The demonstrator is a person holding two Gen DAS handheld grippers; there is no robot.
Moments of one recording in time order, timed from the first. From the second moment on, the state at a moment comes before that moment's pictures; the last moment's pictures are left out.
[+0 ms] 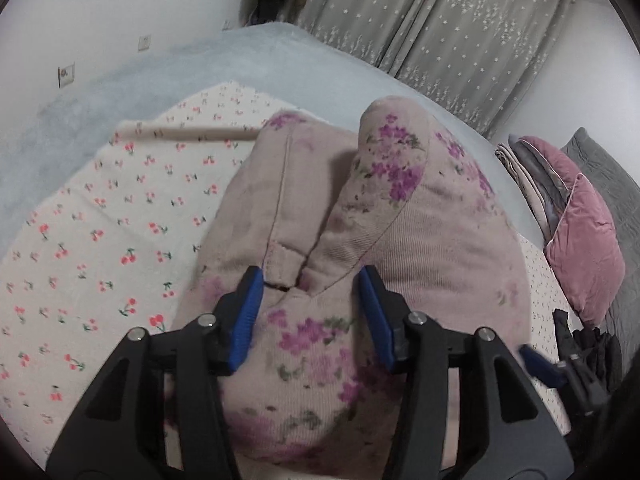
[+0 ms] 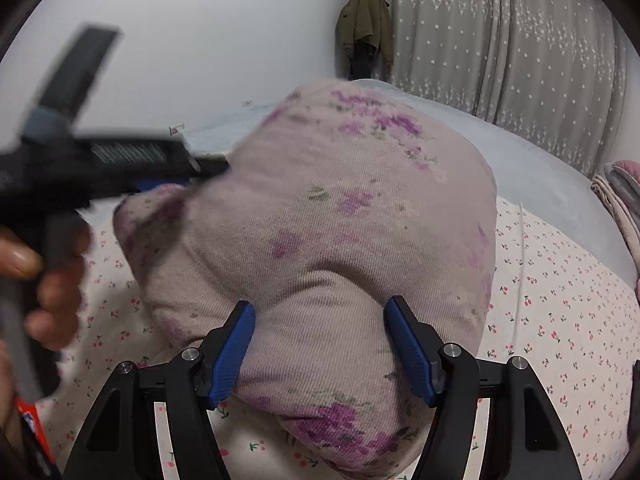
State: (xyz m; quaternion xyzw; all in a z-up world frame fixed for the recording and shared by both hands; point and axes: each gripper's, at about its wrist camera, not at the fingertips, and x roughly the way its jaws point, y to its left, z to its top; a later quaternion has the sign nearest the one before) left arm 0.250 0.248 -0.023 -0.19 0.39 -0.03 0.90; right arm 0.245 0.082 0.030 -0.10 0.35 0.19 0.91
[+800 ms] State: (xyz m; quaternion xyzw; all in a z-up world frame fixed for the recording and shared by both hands) left arm 0.250 0.268 -0.036 -0.22 0.38 -0.07 0.89; right arm 0.434 0.097 0.026 -0.04 0.49 0.16 0.86
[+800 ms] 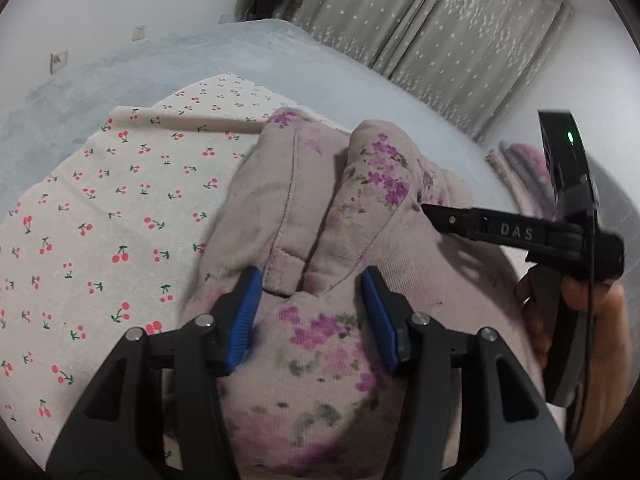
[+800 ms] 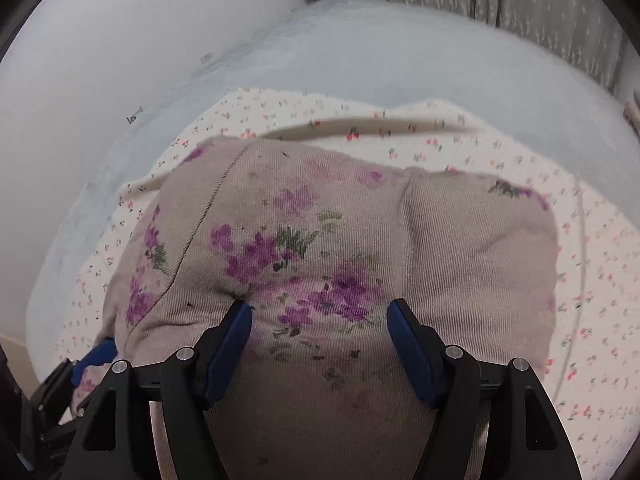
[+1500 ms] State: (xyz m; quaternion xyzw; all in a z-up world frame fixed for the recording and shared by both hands) left arm 0.228 0.316 -0.083 -0.36 0.44 -0.10 0.81; right arm 0.334 -0.090 -0.031 0.39 0.46 0.21 0.77
